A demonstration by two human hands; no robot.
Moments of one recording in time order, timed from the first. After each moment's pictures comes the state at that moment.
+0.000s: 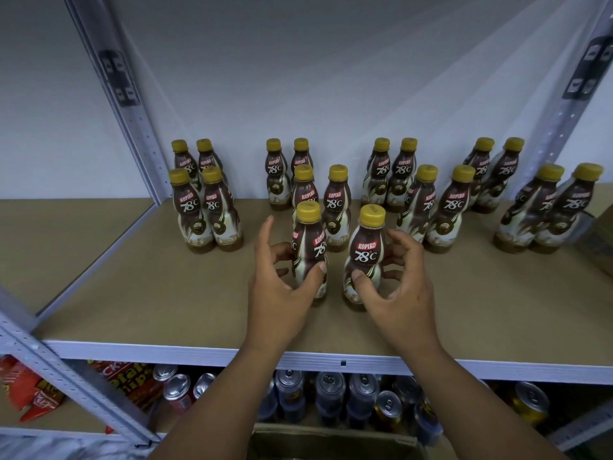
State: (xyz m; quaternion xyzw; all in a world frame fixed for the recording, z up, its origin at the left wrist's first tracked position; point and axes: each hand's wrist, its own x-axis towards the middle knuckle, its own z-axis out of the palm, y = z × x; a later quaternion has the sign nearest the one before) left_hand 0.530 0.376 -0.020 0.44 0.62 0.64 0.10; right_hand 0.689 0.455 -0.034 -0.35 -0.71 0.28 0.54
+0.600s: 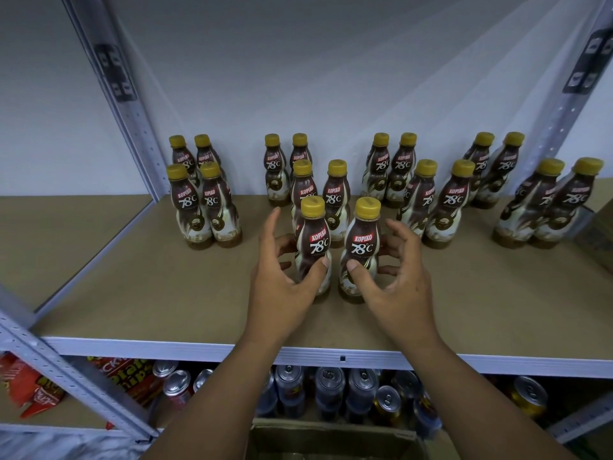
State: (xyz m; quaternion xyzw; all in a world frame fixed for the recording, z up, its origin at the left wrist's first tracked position) left_hand 0.527 0.379 -0.020 0.47 0.60 0.64 0.12; right_hand 0.687 0.457 -0.031 -0.34 -0.72 0.29 0.53
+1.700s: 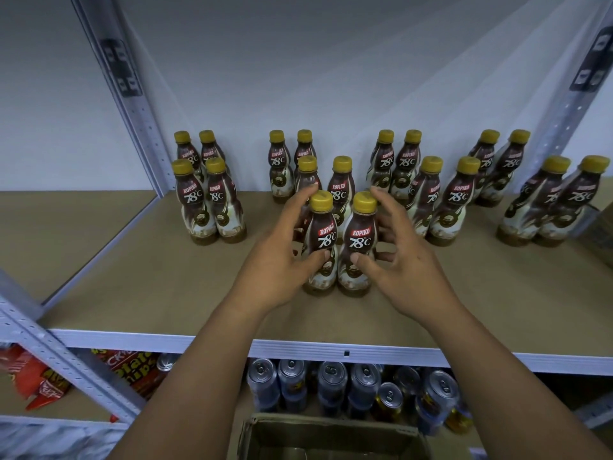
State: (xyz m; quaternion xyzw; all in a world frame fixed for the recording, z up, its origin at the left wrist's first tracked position) left_hand 0.499 0.378 0.020 0.61 0.61 0.48 0.14; right_hand 0.696 0.463 0.012 -0.29 -0.81 0.32 0.40
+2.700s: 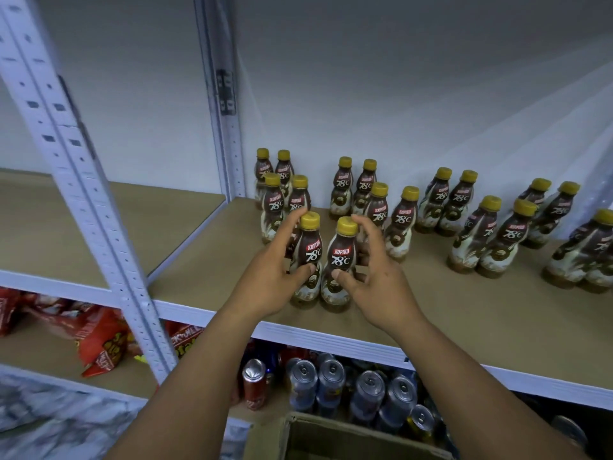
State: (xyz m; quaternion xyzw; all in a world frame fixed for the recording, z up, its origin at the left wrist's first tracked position) left_hand 0.414 0.291 0.022 0.55 0.65 0.50 0.14; right_hand 0.590 0.389 0.022 -0.28 -0.83 0.33 0.36
